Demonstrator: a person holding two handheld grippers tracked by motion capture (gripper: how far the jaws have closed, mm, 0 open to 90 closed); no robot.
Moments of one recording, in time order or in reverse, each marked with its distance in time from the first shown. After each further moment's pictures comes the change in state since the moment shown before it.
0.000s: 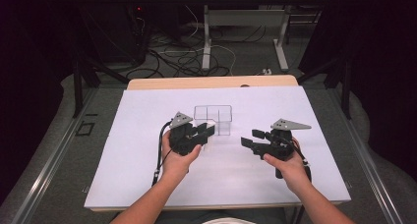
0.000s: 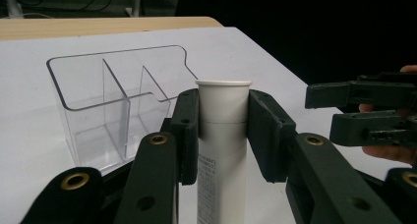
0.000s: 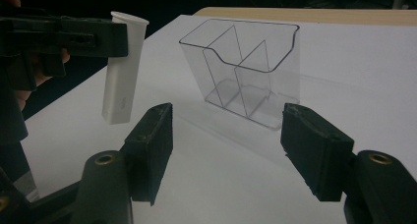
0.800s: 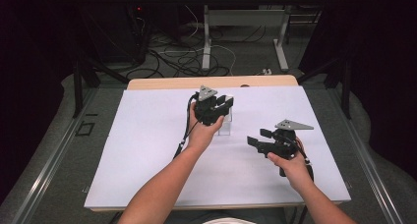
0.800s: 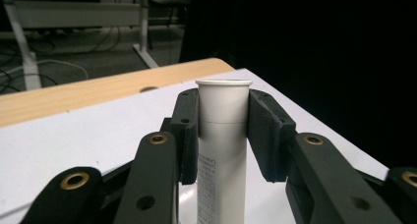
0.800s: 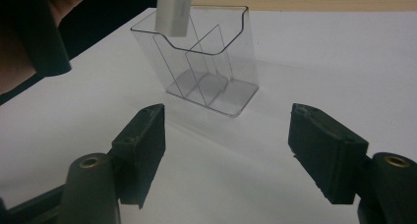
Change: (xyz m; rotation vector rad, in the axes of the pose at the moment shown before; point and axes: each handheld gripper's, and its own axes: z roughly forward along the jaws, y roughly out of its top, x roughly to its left) left arm 0.002 0.052 0.090 -0.103 0.052 0.090; right arm -0.029 -0.014 0.002 0.007 -0.084 0.011
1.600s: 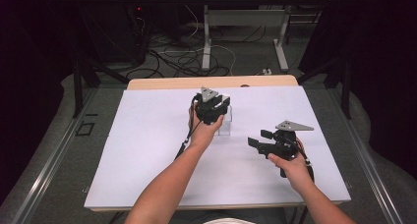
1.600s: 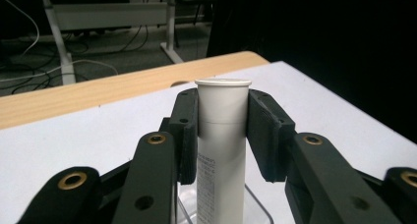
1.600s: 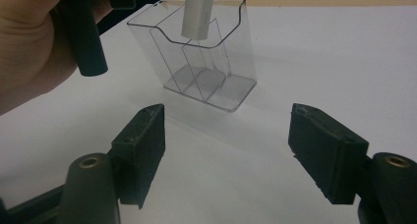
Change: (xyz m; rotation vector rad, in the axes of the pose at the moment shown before) left arm 0.013 -0.014 0.023 0.013 0.090 0.027; right arm -0.002 -0.004 0.000 0.008 0.000 0.005
